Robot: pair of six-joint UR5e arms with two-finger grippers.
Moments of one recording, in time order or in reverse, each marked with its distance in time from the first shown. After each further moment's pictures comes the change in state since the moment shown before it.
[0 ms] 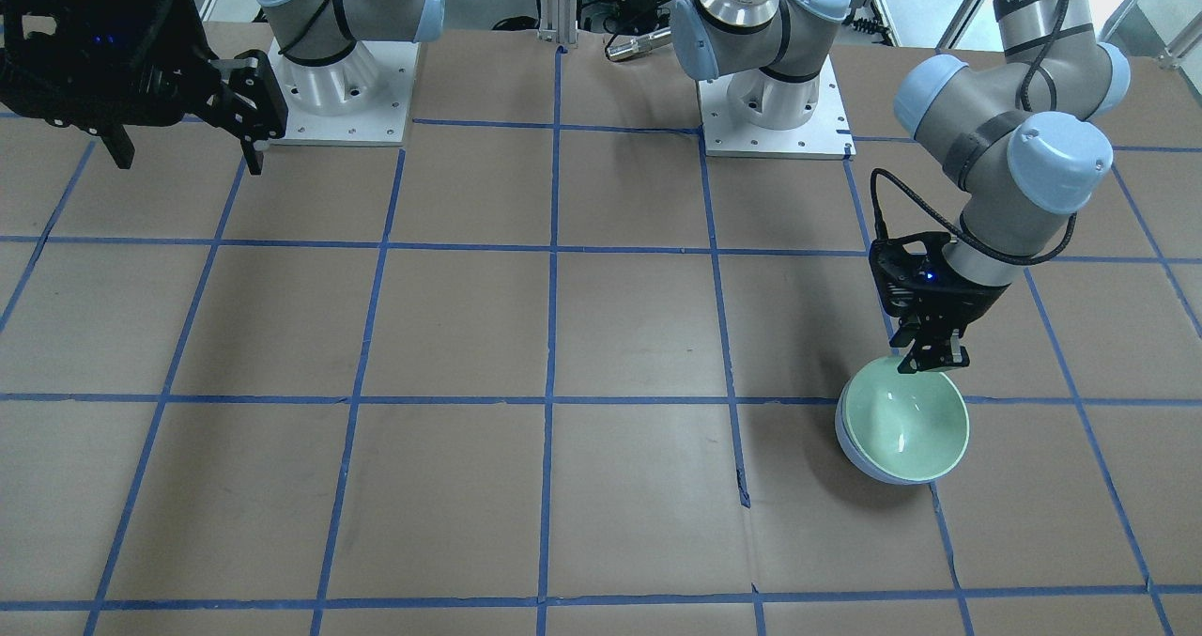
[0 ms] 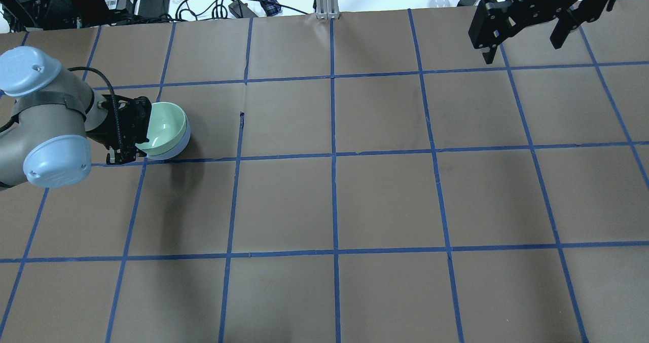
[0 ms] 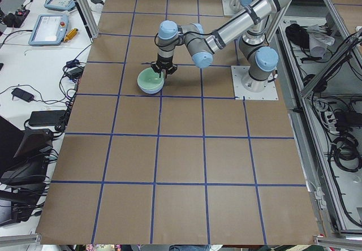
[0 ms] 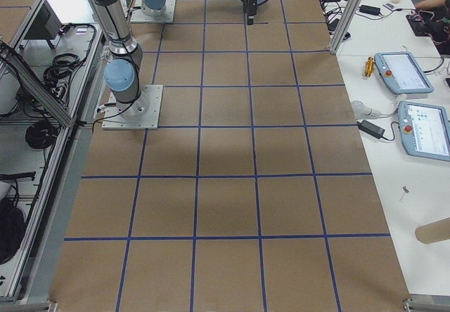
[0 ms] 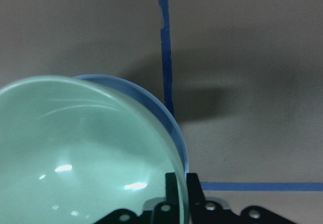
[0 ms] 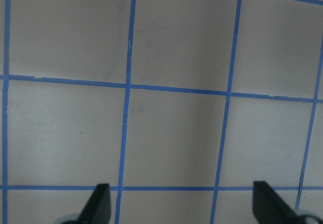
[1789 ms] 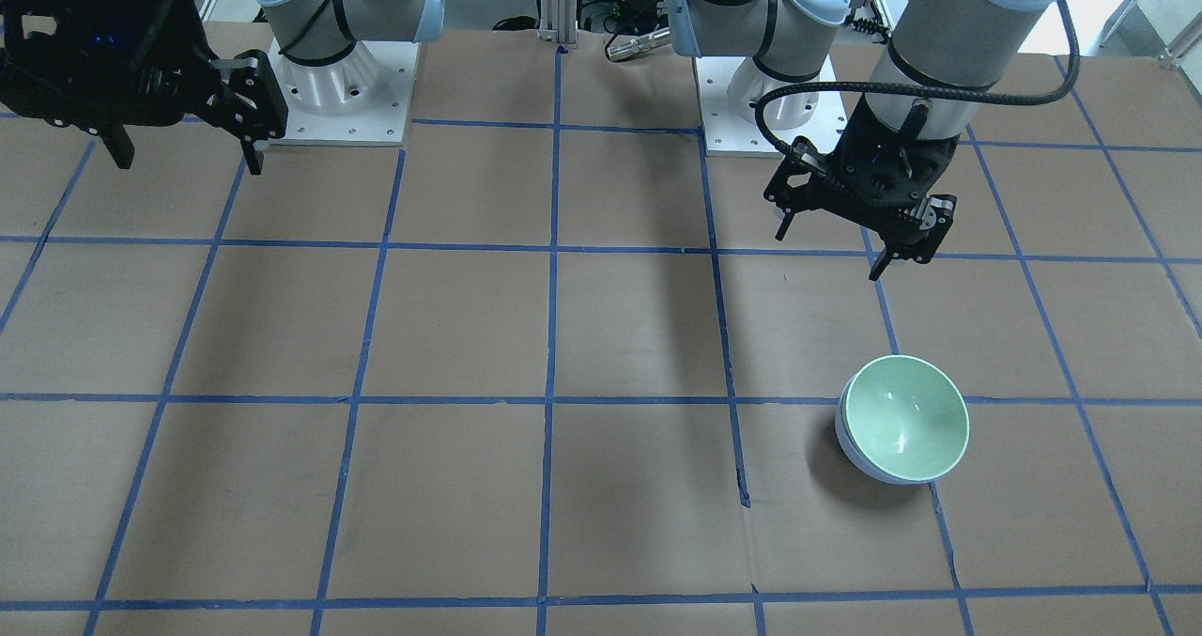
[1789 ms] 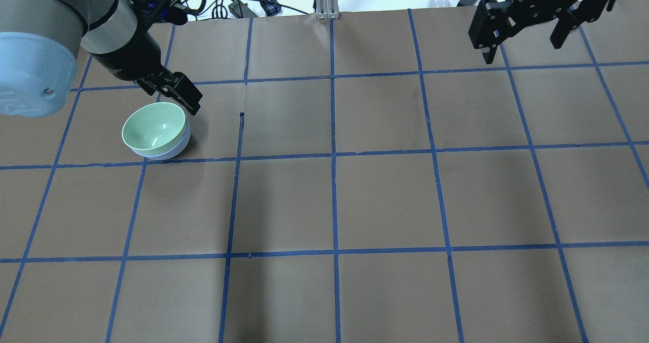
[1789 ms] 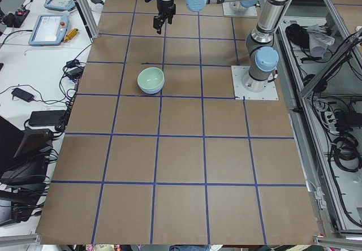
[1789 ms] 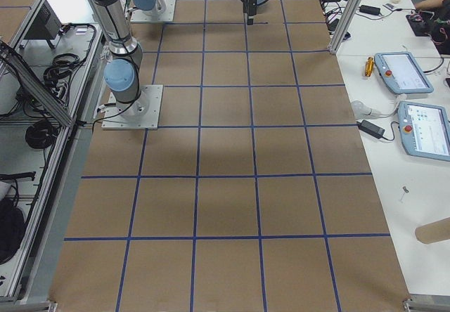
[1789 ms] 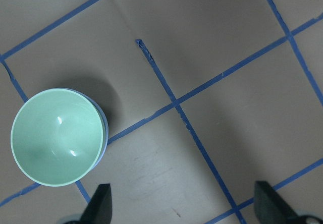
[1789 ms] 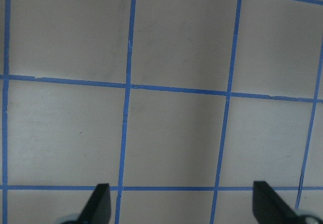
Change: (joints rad) left arm -0.312 0.149 0.370 -0.574 0.002 -1.452; right arm 0.000 0.000 0.000 0.000 0.000 0.000
